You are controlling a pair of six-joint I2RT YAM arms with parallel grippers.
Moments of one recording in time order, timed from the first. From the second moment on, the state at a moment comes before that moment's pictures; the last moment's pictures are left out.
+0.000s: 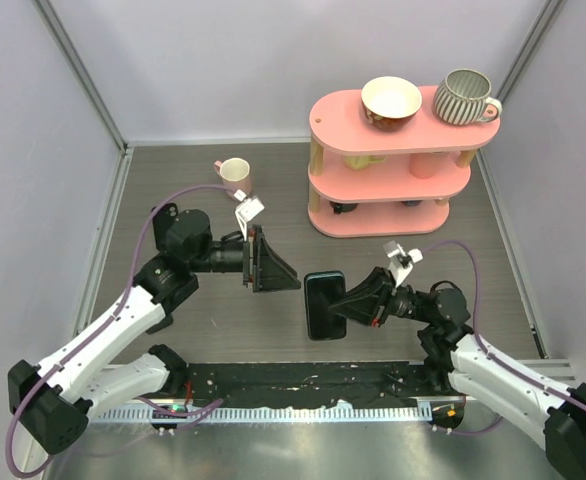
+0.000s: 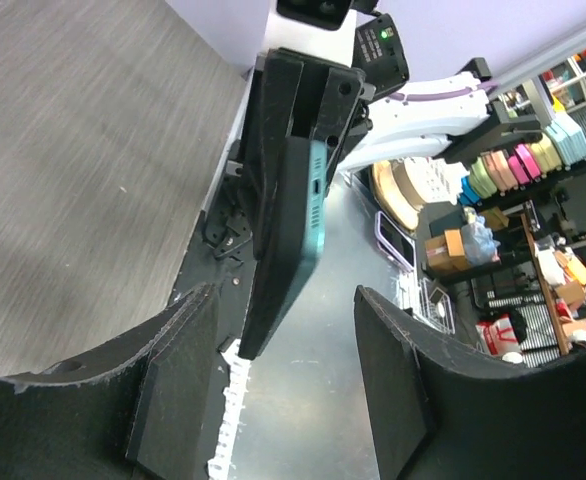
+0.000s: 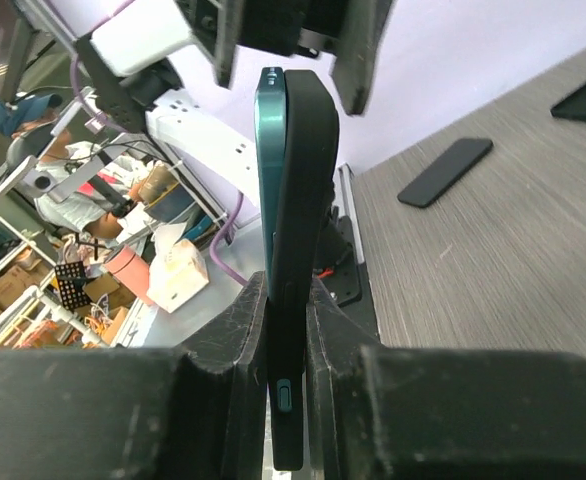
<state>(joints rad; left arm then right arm) -0.64 0.96 0.83 -0.04 0.87 -0.69 0.63 0.64 0.11 0.96 -0.76 0.87</state>
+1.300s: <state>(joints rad) -0.50 0.98 0.50 0.50 0.89 -1.10 0.63 1.14 0.19 1.26 -0.65 1.36</state>
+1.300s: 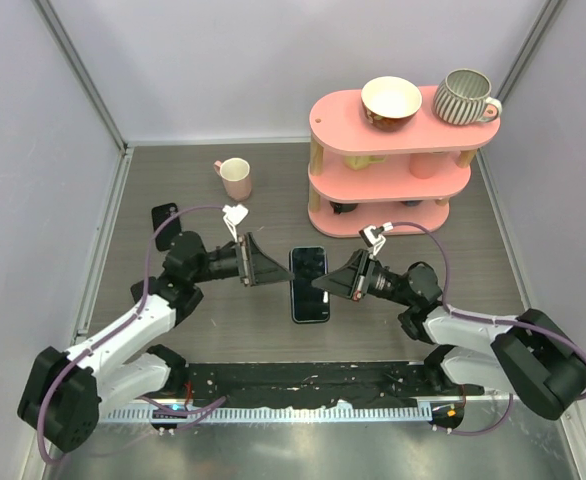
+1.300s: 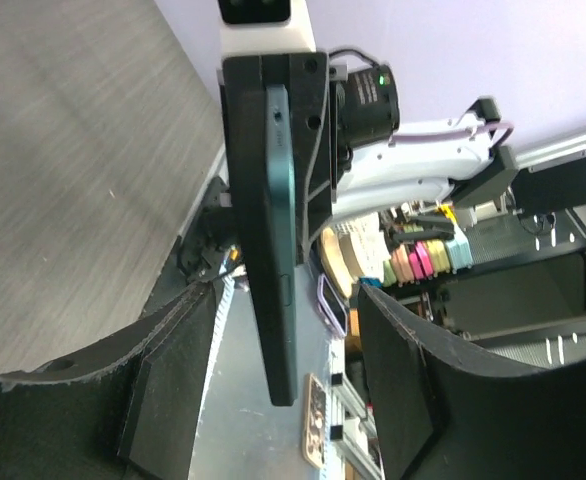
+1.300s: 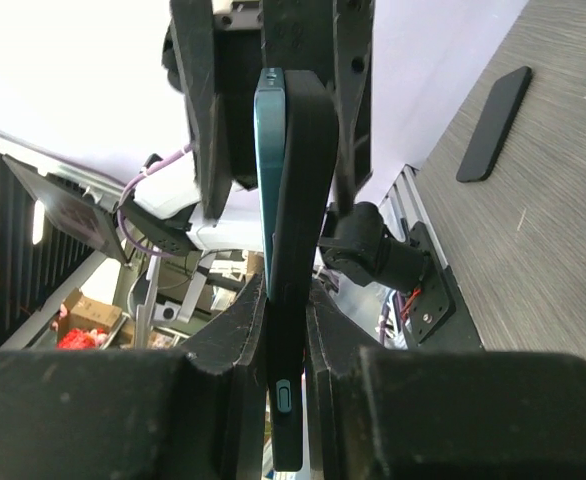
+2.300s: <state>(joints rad) -0.63 1.05 0.47 0.43 0.81 -1.00 0.45 0.97 0.37 0.93 -0.63 1.18</state>
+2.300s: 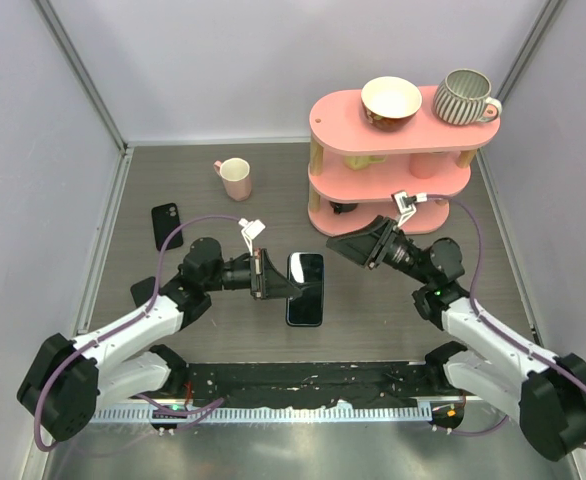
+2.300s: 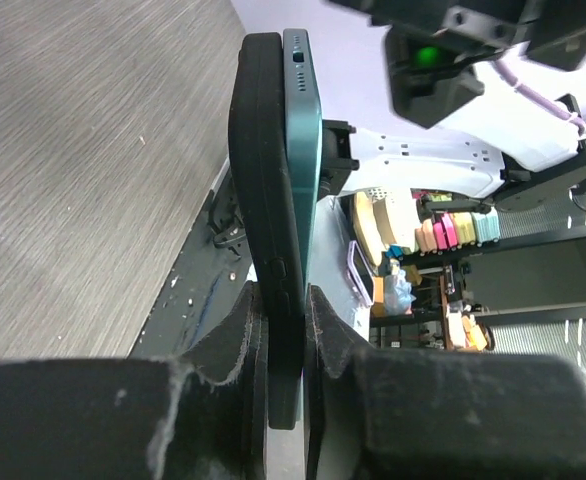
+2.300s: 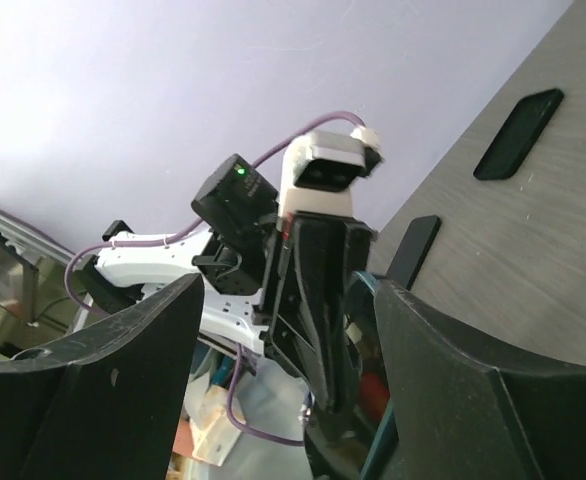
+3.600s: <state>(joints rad) -0.63 1.08 0.47 0.40 0.81 -0.99 0.45 1.01 0.54 0.38 -0.79 0.86</state>
